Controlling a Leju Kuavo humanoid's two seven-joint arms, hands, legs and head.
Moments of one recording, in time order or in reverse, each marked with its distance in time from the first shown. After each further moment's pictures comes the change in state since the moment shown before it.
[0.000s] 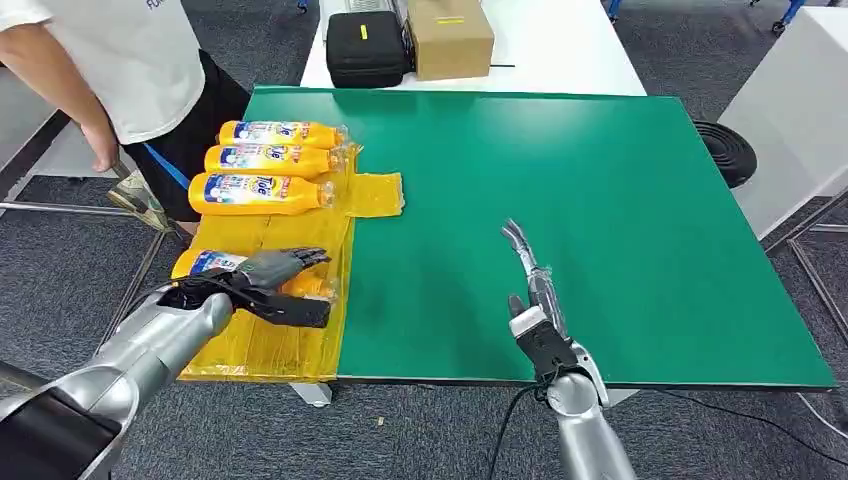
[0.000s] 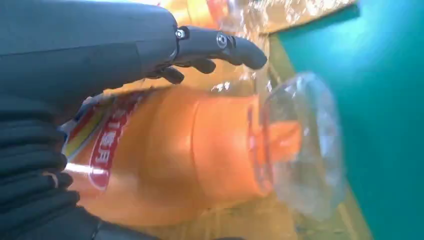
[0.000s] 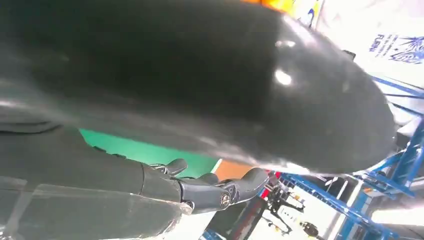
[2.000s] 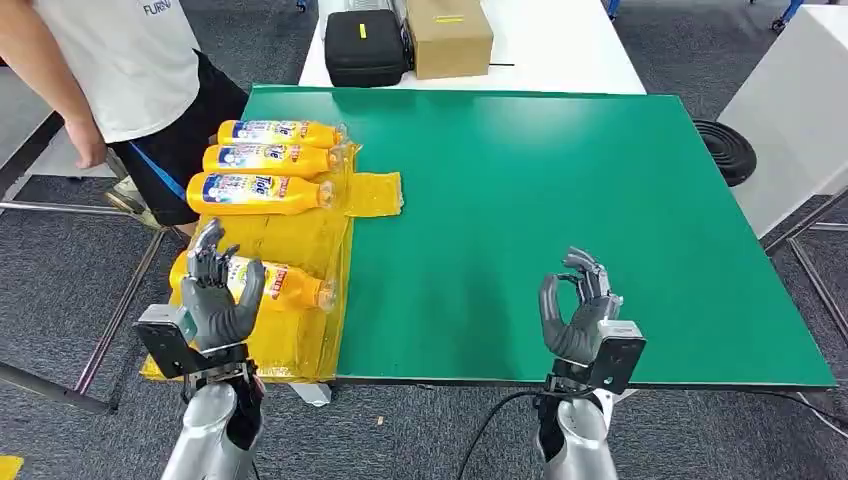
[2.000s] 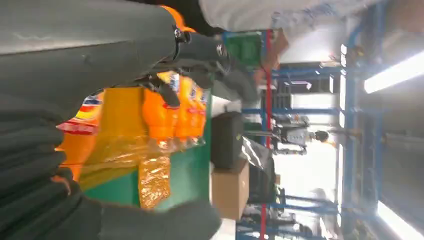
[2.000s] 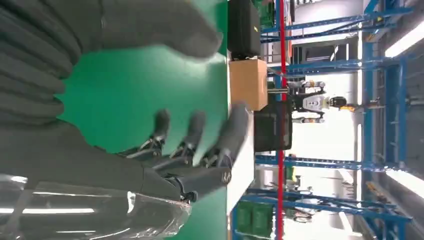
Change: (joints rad) left arm 0.696 -0.327 0.665 -0.862 0.897 0.387 -0.228; right arm 0.109 0.095 -0.047 -0.107 -0.444 -0.272 0.000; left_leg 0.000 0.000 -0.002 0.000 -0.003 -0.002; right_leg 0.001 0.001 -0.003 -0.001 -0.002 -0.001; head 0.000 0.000
